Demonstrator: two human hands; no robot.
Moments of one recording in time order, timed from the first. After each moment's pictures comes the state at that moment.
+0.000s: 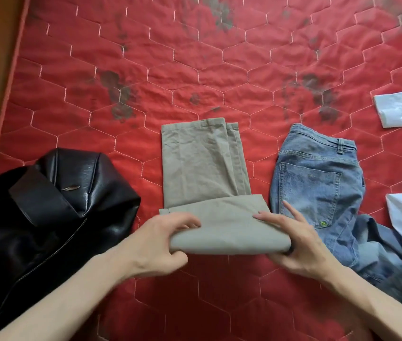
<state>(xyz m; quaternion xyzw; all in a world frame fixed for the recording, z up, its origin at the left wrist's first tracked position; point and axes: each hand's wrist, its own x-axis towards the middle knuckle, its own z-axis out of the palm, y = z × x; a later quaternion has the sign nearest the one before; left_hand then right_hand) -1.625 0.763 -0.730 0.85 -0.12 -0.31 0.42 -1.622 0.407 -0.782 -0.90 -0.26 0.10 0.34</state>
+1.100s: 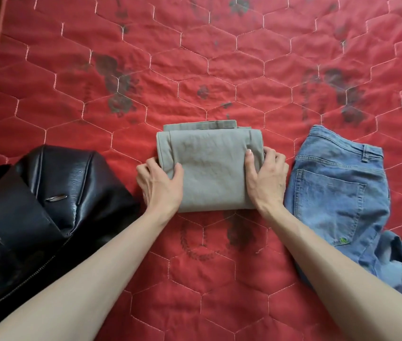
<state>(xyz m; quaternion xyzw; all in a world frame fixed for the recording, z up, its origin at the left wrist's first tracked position) -1.526 0.735 -0.820 0.85 0.35 -0.12 0.38 -1.492 0.526 -0.840 -0.94 0.17 0.03 0.28</state>
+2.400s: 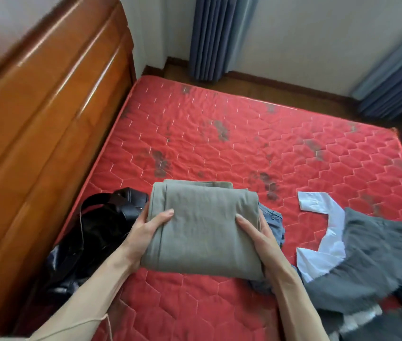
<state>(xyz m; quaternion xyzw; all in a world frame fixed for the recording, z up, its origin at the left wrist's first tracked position) -1.685 0.767 -0.384 0.53 0.30 -0.13 0.78 -1.641 0.508 -0.373 -0.68 0.13 0.24 0.68</state>
